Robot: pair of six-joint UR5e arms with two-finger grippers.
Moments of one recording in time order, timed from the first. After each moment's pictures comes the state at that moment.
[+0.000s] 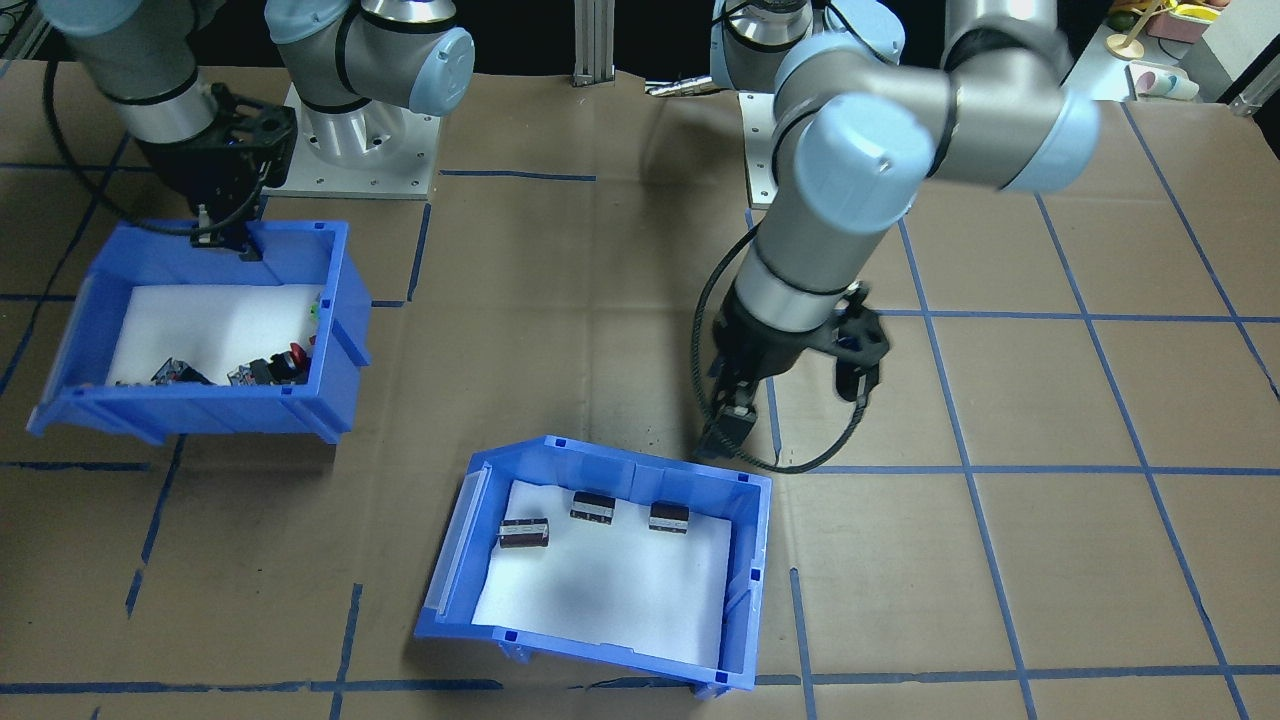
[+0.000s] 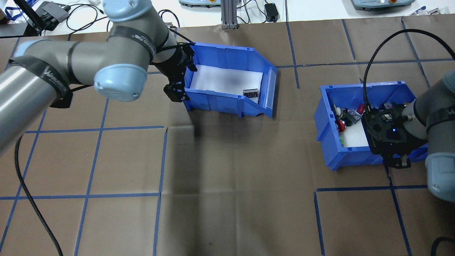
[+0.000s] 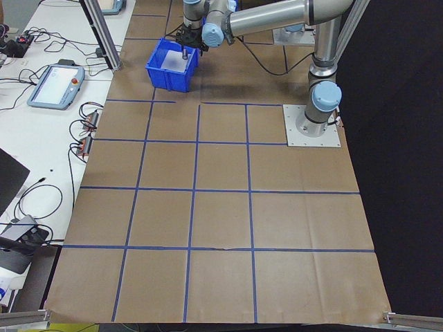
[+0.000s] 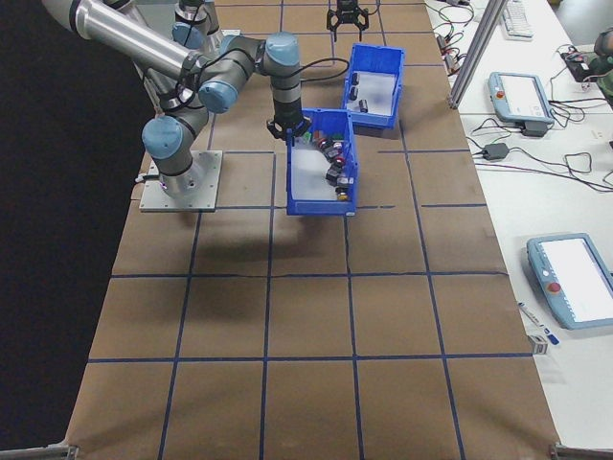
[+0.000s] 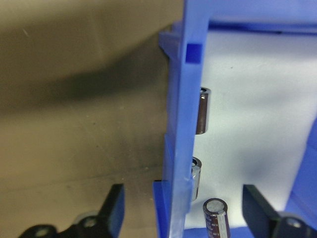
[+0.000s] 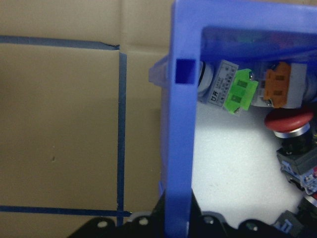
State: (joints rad) left arm -1.68 -1.78 -1.64 -1.17 1.42 -1.38; right arm 1.24 -1.93 2.25 -1.94 -1.57 -1.94
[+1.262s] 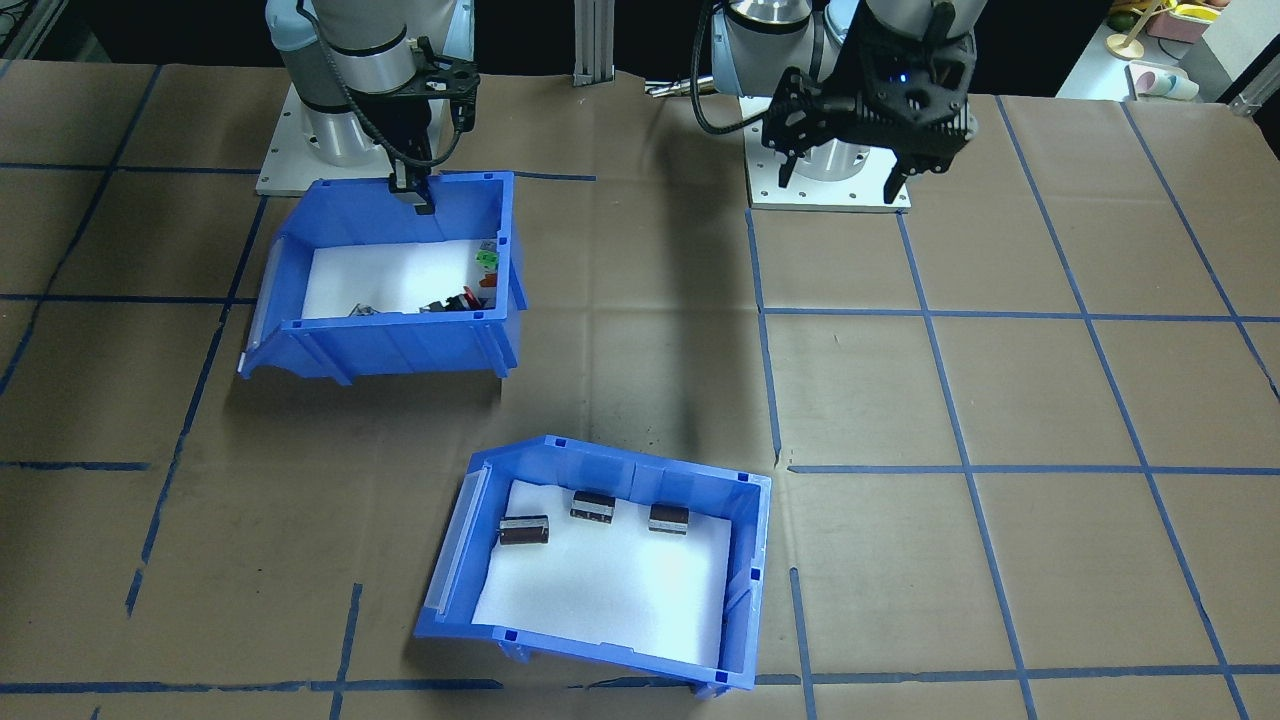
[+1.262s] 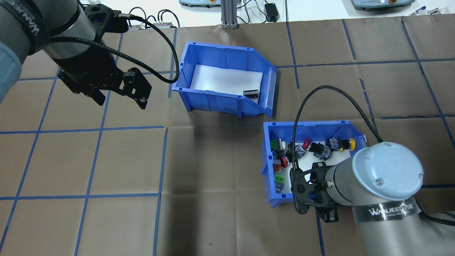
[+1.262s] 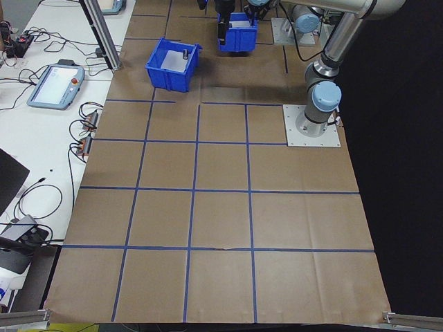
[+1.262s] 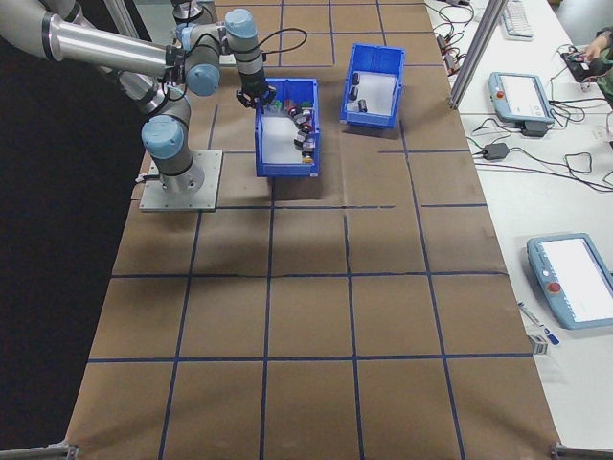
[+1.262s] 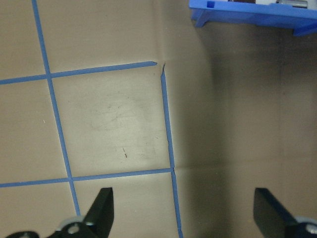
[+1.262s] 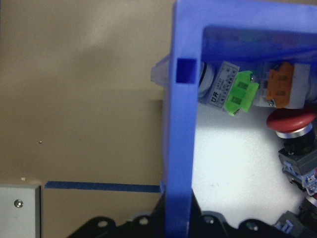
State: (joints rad) left arm -1.62 -1.45 -1.59 -1.69 1.53 0.11; right arm 1.71 -2.03 2.39 -2.01 -1.52 -1.49
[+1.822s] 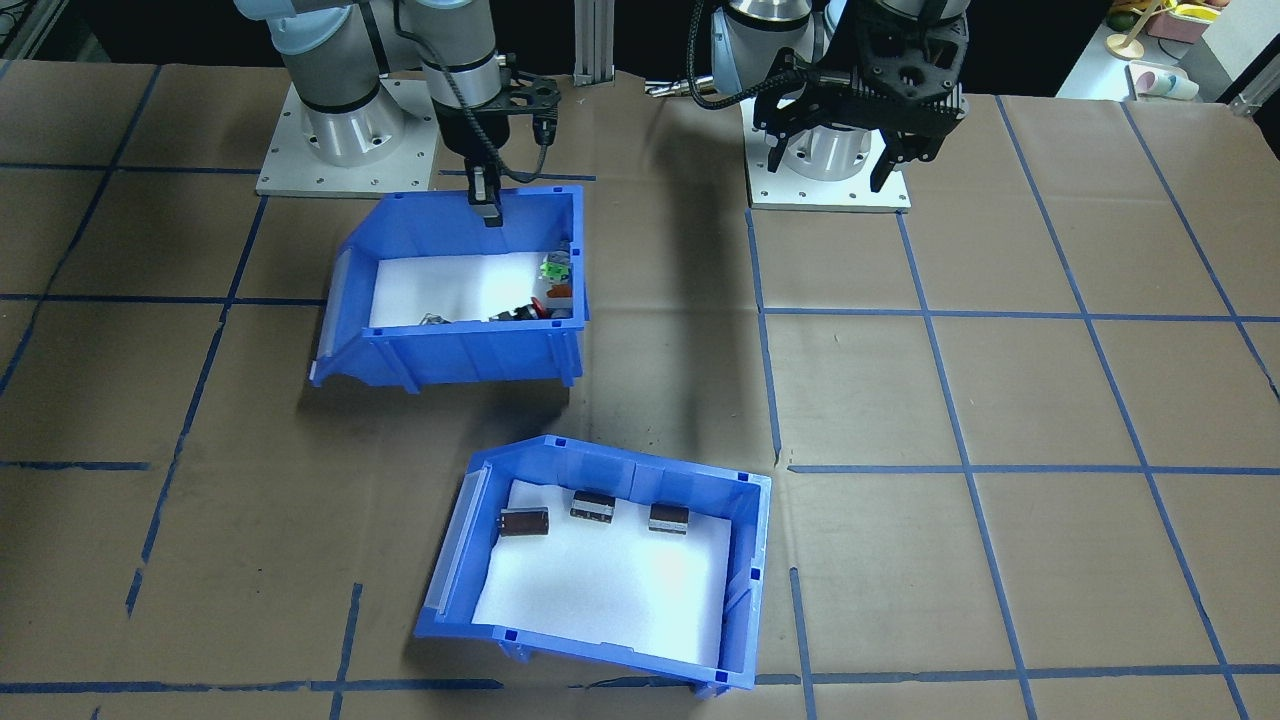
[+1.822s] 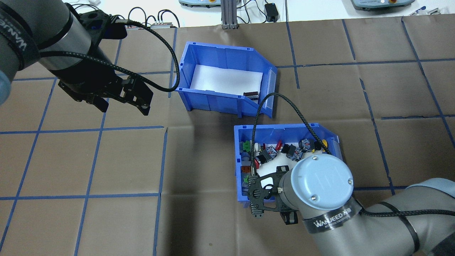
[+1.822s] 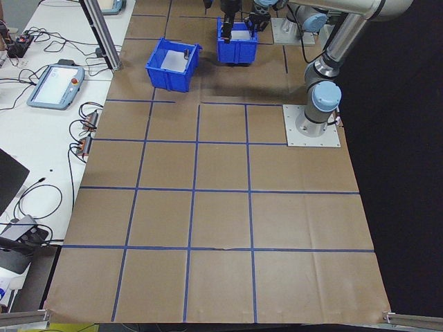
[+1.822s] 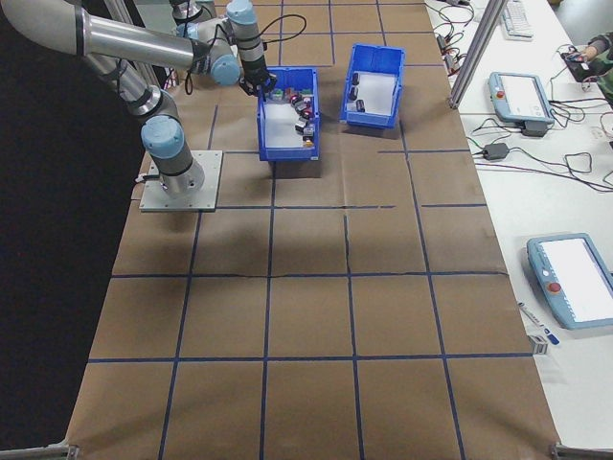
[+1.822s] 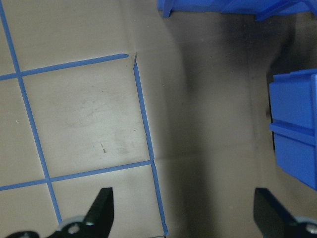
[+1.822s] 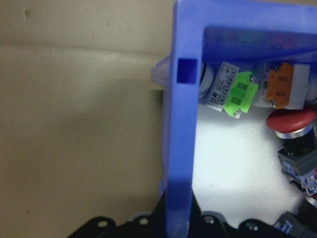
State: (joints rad) left arm -1.61 -1.42 -1.62 -1.67 1.51 0.12; right arm 1.99 -1.83 2.33 -2.17 -1.56 -1.22
